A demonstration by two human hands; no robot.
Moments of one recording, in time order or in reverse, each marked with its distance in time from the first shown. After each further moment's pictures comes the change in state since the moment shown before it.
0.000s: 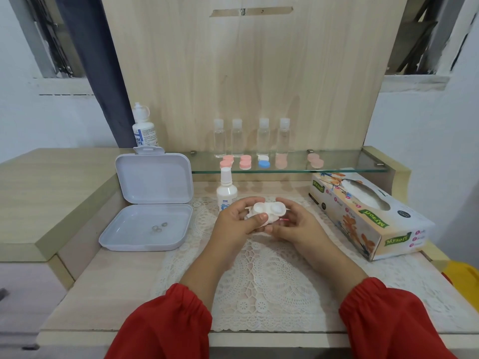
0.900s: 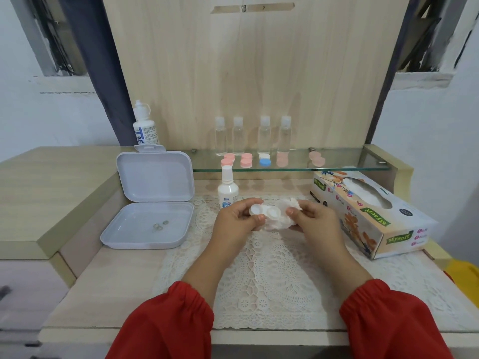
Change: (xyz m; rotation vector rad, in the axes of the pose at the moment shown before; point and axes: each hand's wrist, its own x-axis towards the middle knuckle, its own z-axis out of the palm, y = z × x) left_hand 0.000 0.000 0.001 0.114 0.079 0.022; right_hand 0.000 -0.004 -0.007 -0.066 0.345 -0.022
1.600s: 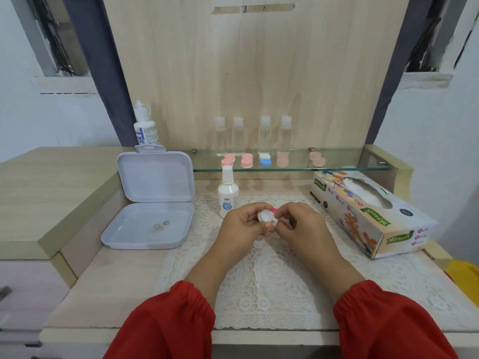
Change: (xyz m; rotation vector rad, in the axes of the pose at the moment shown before) left_hand -0.009 0.005 0.004 0.042 -0.153 0.036; right_hand -0.006 0.008 0.007 -0.635 -0.090 -0.501
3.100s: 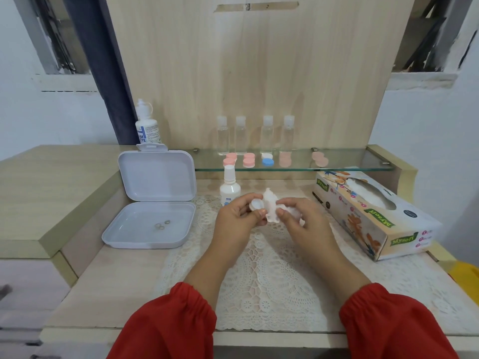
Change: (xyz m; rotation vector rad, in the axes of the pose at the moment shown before) left_hand 0.007 -0.004 -0.006 -0.135 0.168 0.041; right_hand 0.002 -0.003 -0.002 0.189 0.029 0.073
